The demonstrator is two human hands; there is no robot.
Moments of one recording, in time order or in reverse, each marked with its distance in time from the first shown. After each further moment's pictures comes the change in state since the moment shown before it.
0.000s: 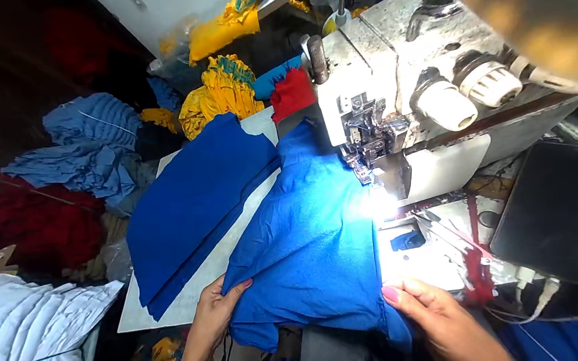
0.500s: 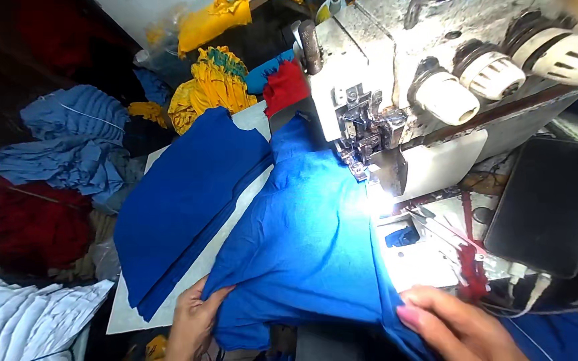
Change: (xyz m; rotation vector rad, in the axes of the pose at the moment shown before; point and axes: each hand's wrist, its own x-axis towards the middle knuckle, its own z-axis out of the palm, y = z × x) left_hand -0.005 0.012 -0.004 -0.020 0.069 0.076; right_hand -0.023 -0.018 -0.007 -0.468 -0.011 -0.406
